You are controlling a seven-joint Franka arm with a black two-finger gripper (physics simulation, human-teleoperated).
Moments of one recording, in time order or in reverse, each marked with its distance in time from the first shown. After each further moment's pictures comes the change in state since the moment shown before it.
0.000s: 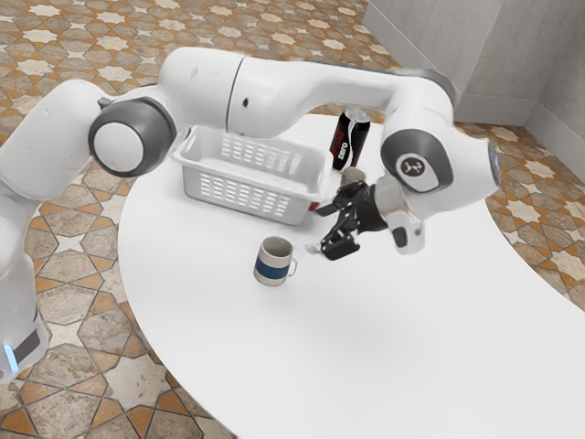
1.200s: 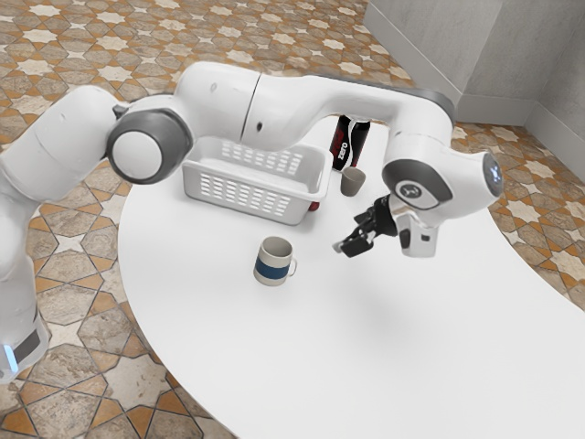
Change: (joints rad) arm 0.040 0.078 -0.001 -0.010 0.209 0.285 0.382
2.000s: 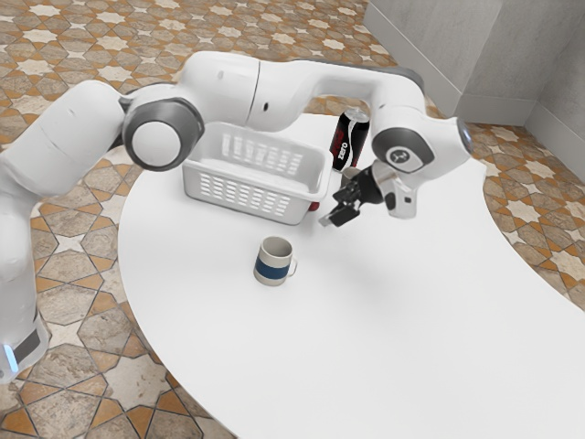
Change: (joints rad) arm 0.185 0.026 0.013 0.000 -0.060 0.016 0.053
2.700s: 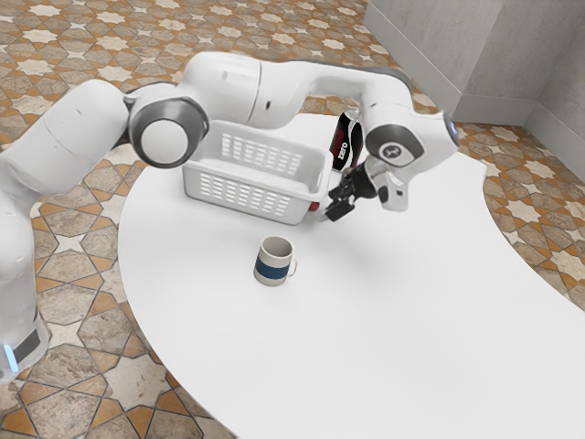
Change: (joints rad) arm 0.075 0.039 0.000 0.000 -0.011 0.059 0.046
